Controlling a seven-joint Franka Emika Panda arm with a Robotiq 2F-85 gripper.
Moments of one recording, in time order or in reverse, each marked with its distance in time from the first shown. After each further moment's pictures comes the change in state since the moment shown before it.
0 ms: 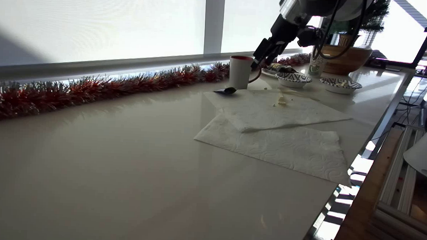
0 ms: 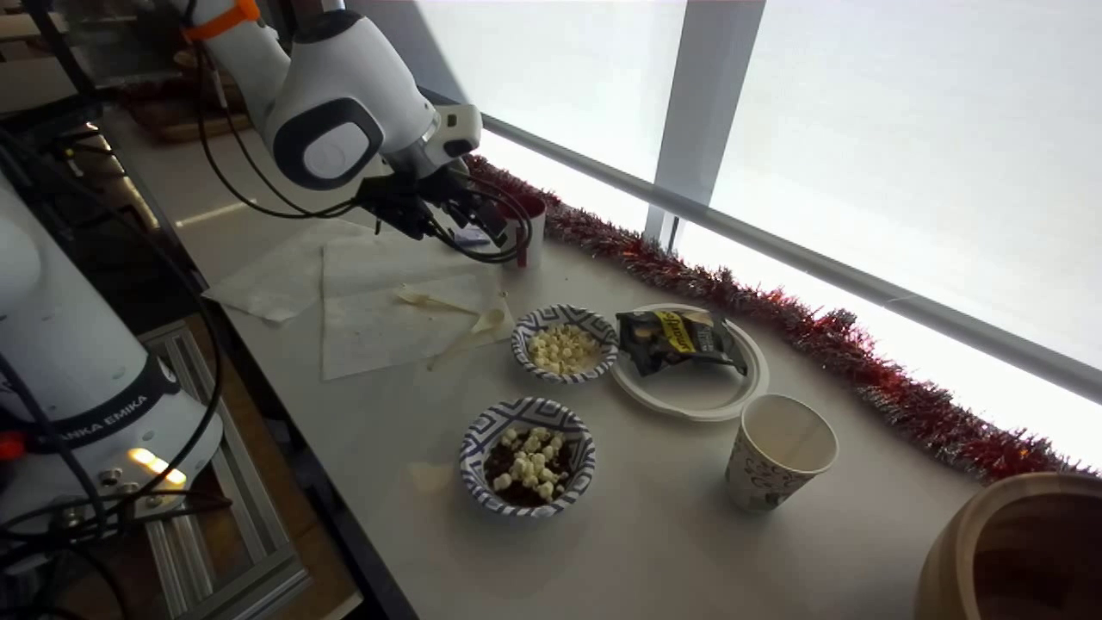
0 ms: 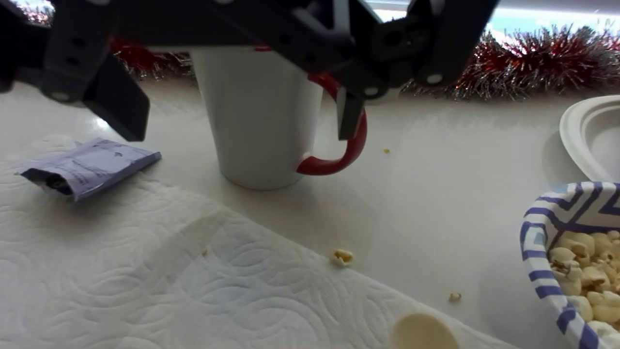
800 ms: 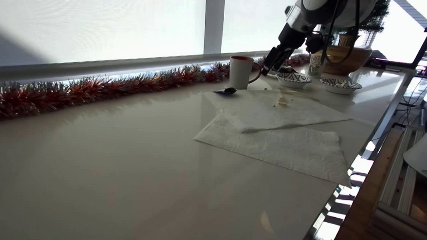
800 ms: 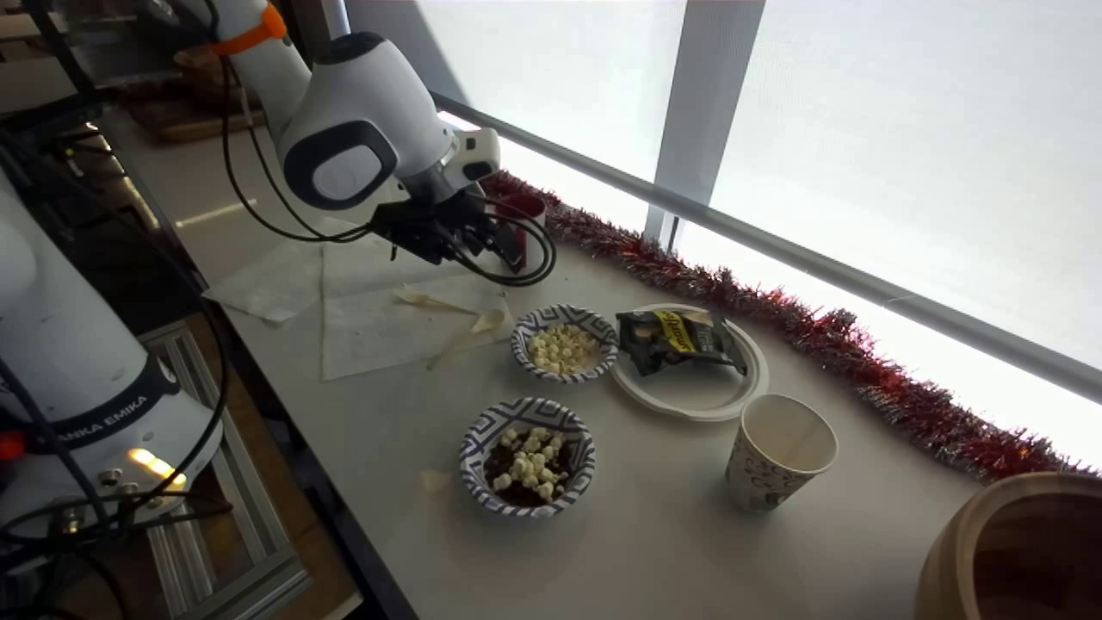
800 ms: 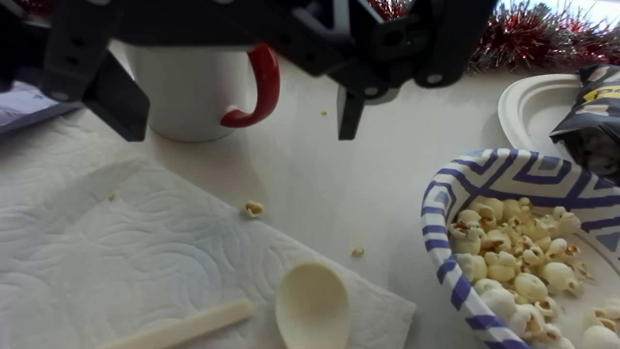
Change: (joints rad) arm -0.024 0.048 -0.078 0.008 -0.001 -0.003 -0.128
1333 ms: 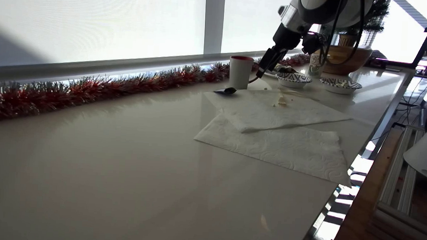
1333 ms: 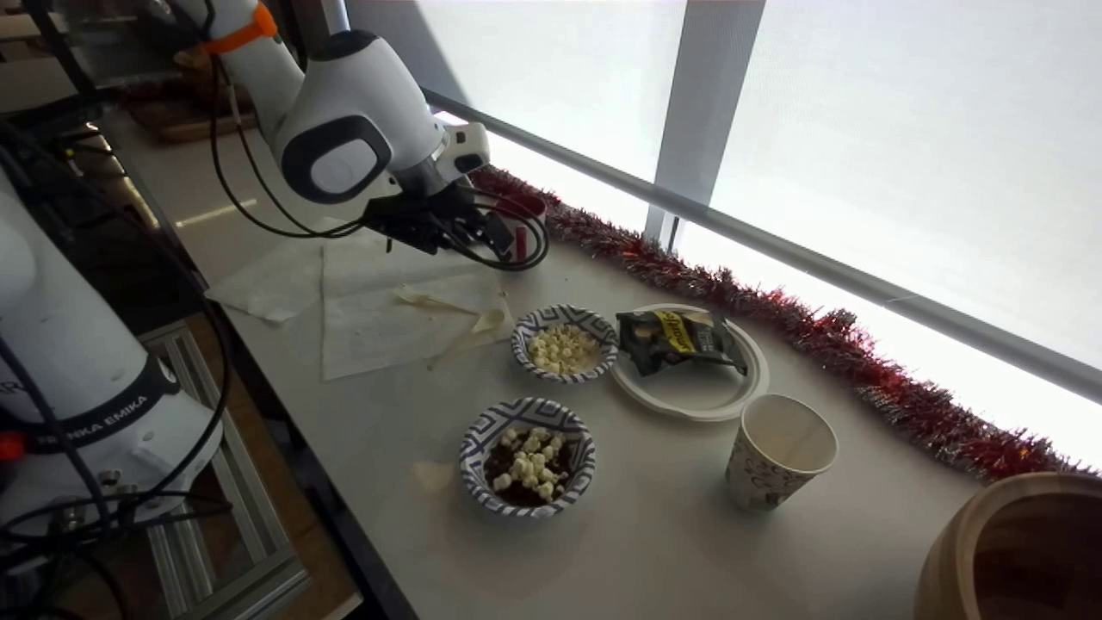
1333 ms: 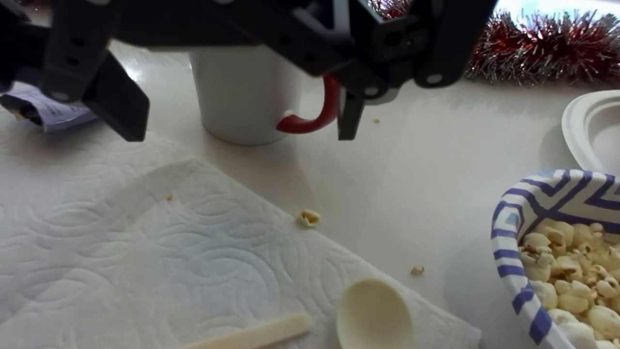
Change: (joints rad) arm -0.007 0.003 0.073 0.001 -0.001 -0.008 -0.010
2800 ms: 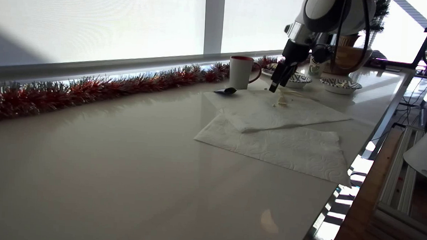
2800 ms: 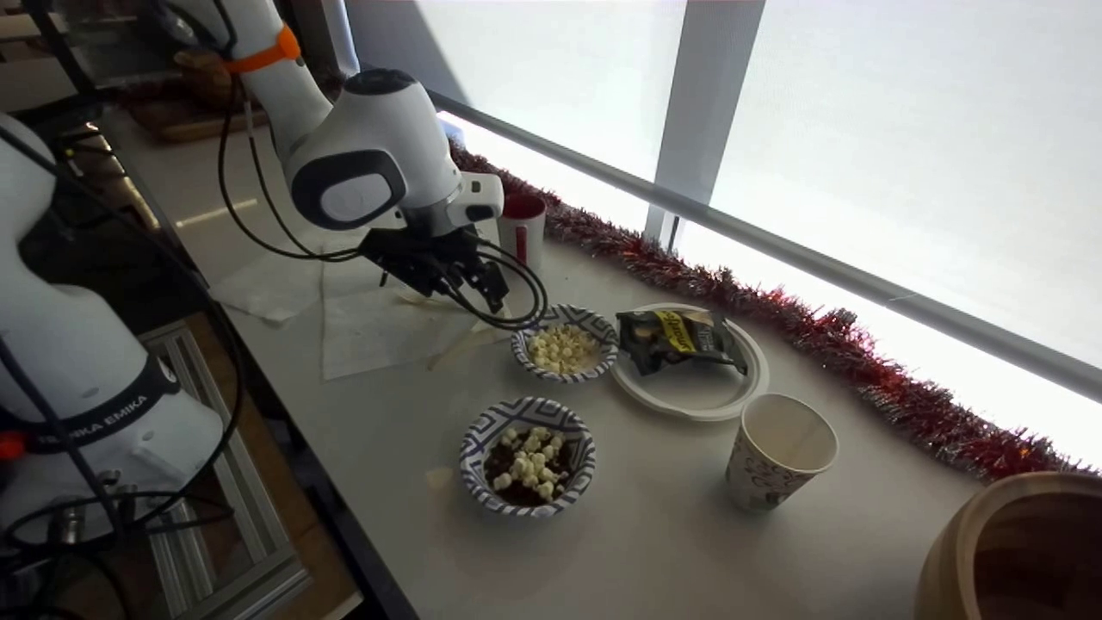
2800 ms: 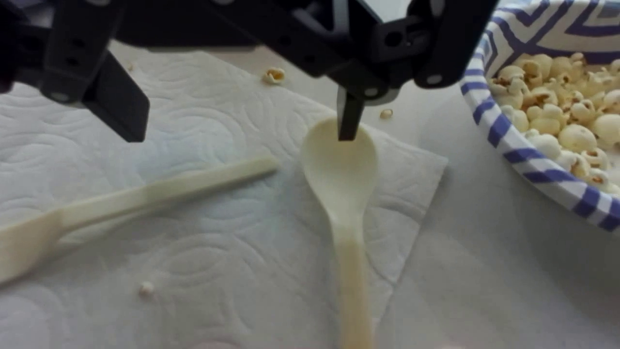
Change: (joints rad) arm -0.484 0.061 0.363 0.001 -0.060 -0.132 0.006
